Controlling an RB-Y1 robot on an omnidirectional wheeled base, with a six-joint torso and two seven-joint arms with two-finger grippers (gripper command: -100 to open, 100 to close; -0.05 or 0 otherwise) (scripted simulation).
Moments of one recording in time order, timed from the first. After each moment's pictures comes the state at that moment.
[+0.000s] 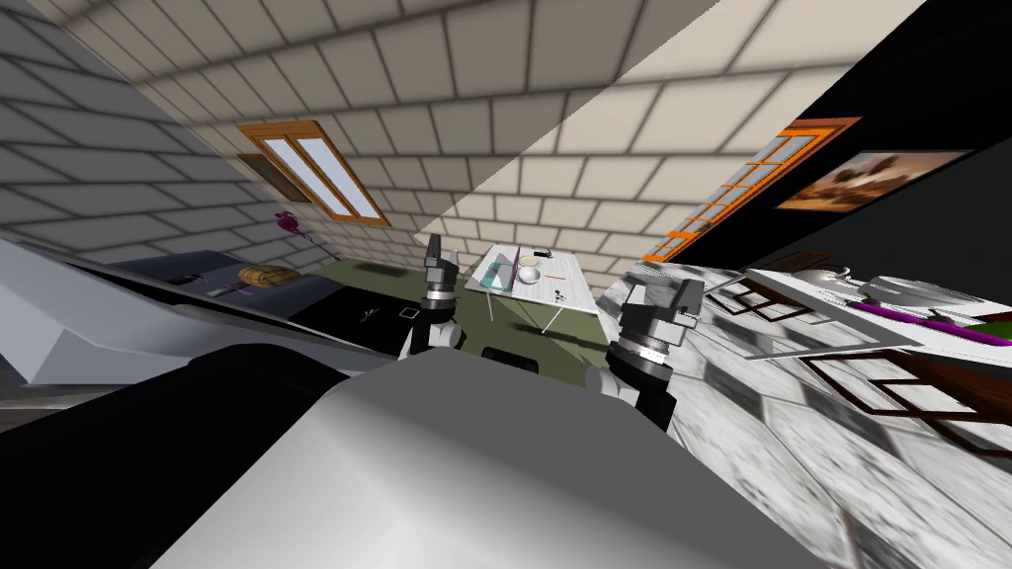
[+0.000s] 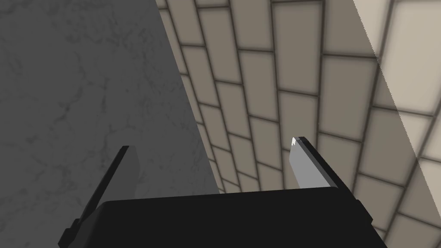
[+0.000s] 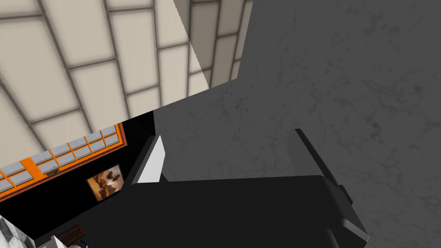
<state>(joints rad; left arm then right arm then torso) 0.50 -0.02 -0.06 -2.38 0.00 -0.38 -0.13 0.55 0.00 0.00 -2.33 -0.06 -0.48 0.08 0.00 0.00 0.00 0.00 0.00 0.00</state>
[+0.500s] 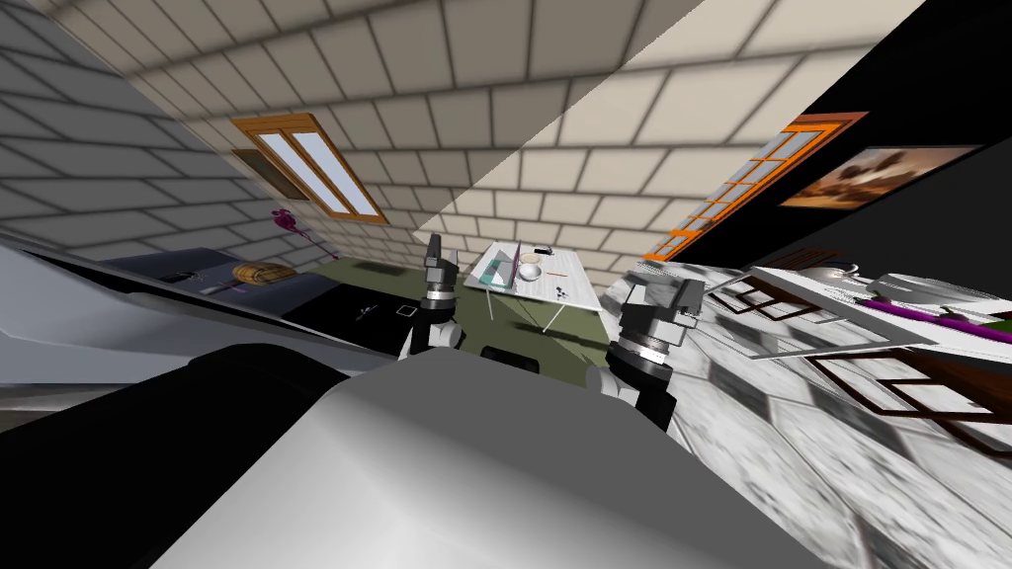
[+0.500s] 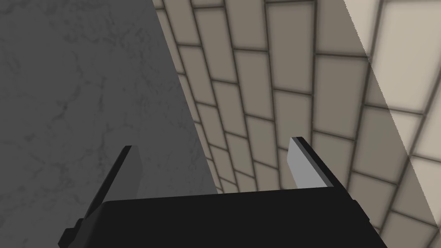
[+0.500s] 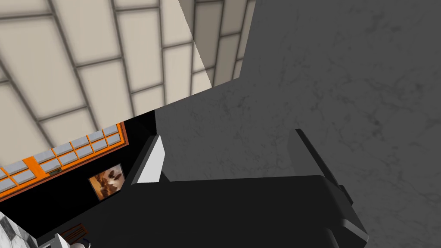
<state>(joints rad) 0.50 -0.02 -0.06 -2.38 0.00 -0.38 -0.13 0.55 0.00 0.00 -2.33 -0.06 -0.48 0.08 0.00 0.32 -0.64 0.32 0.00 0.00</state>
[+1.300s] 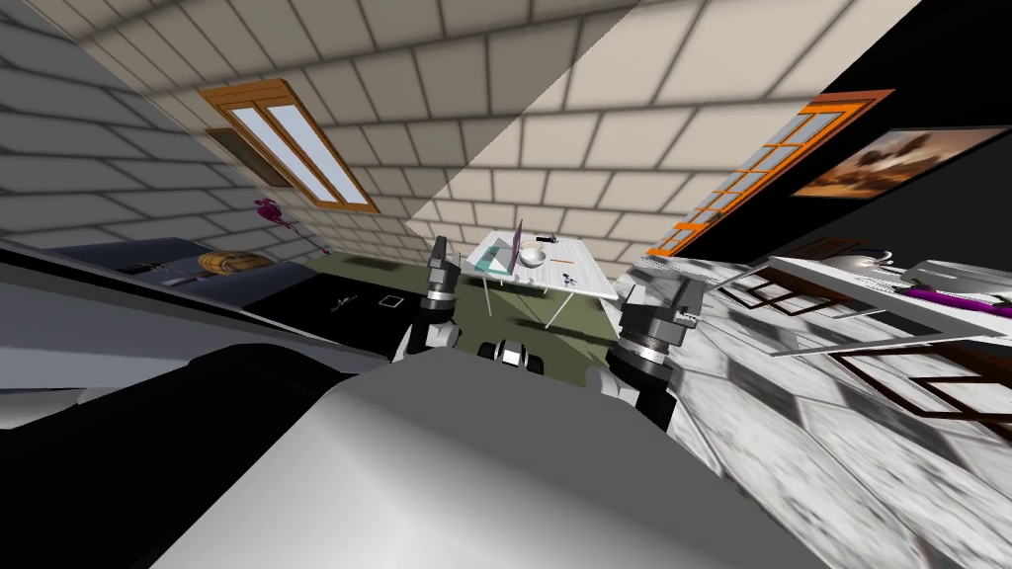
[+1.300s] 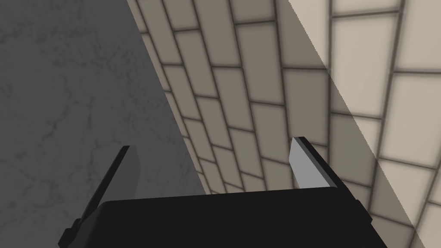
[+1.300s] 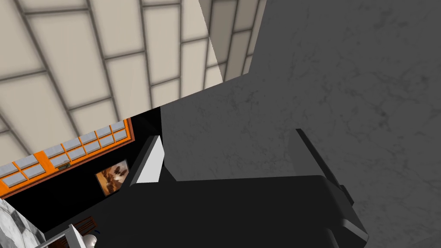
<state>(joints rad) 0.50 0.05 -0.06 -2.38 0.00 -0.35 -0.14 0.55 0.00 0.00 -2.33 -0.06 -0.48 0.08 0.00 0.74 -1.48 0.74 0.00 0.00</state>
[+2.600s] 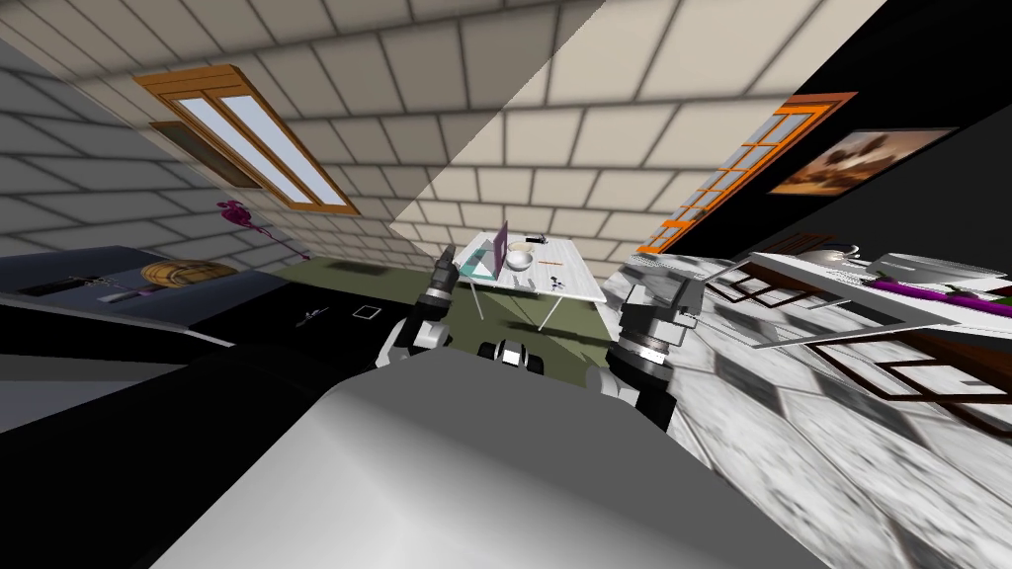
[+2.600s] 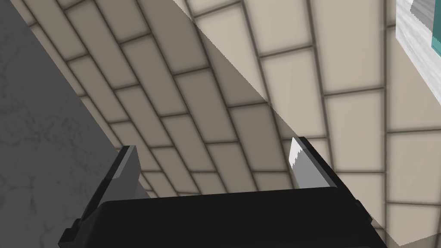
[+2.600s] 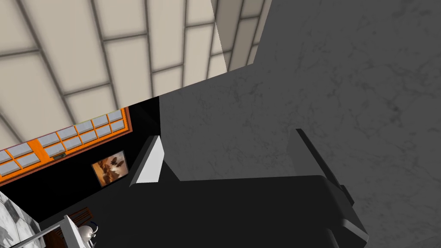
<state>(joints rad) 0.51 0.15 0.00 -2.42 -0.01 -0.07 -0.13 0.55 0.00 0.00 -2.33 -0.06 -0.48 0.08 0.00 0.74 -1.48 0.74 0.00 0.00</state>
